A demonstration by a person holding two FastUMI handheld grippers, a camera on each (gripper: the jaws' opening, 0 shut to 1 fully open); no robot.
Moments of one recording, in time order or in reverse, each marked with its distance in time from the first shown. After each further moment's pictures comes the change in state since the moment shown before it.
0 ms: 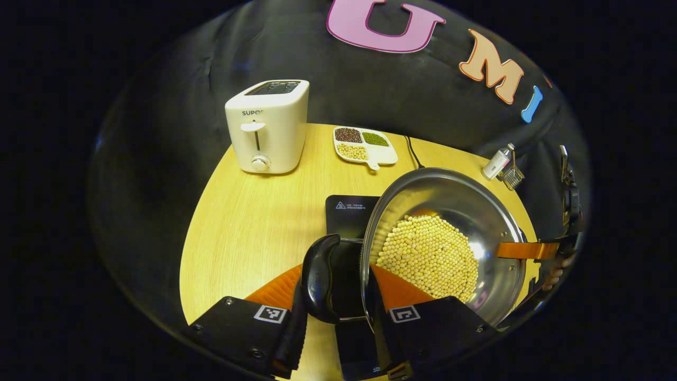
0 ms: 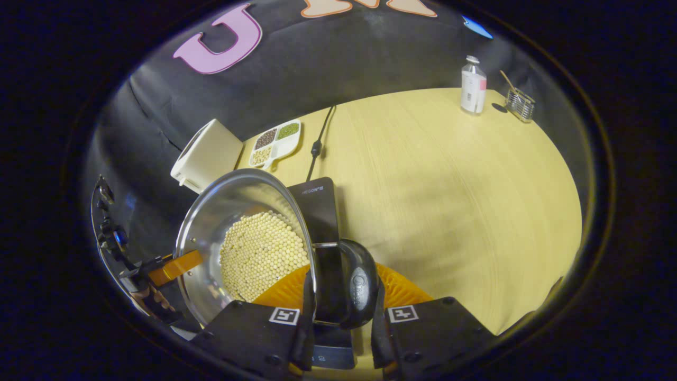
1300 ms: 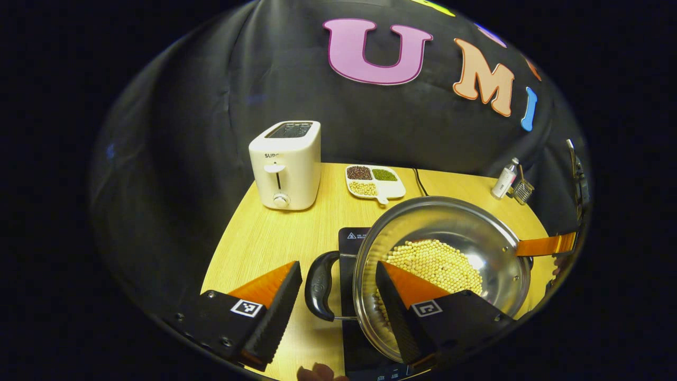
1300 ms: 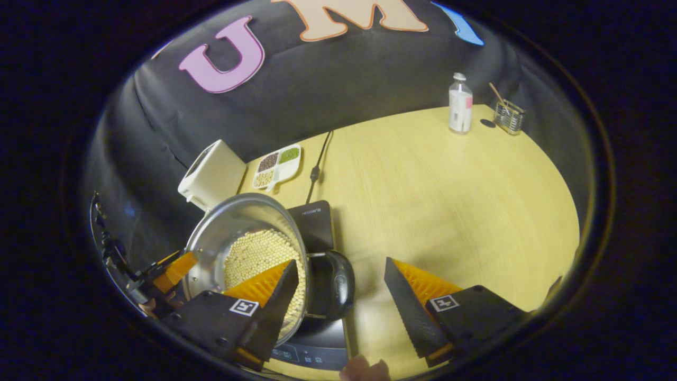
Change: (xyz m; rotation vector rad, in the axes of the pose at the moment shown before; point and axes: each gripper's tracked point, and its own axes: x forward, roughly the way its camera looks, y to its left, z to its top) left arm -0.024 0.001 0.032 0.035 -0.246 0.112; right arm -0.034 -0.013 0.027 0.005 -0.165 0.002
